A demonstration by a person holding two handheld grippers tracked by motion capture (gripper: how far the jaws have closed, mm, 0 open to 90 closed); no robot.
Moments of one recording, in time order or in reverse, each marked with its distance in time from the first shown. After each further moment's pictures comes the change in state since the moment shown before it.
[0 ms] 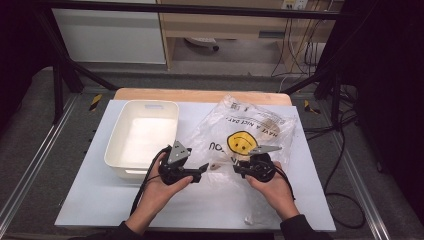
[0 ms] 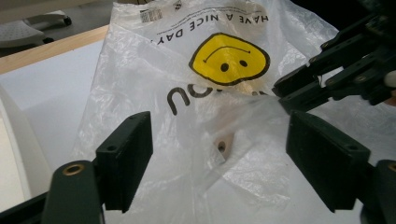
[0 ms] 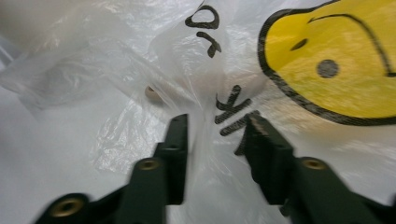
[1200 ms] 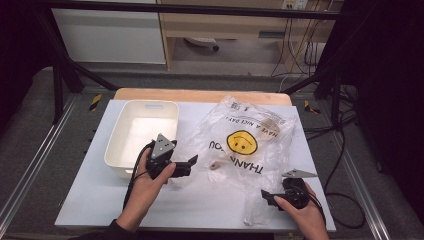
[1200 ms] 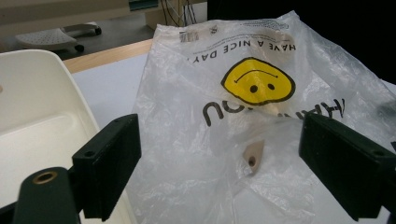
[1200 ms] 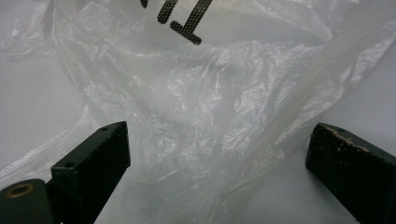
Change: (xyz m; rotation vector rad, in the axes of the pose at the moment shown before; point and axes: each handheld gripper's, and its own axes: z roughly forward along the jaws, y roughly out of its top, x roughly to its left) left arm 0.023 0.004 -0.023 -0.078 0.078 -0.075; right arm -0.029 -0.084 -0.059 0.056 -0.184 0.154
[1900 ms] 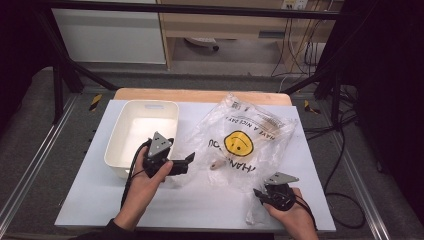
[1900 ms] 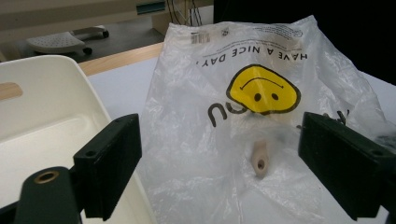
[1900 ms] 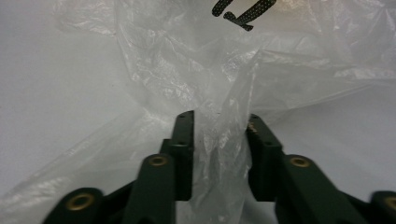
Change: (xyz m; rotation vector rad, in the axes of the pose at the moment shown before) left arm 0.006 0.003 -0.005 -0.008 0.026 0.002; right arm 0.038 0.003 0.009 -0.006 0.008 -0.237
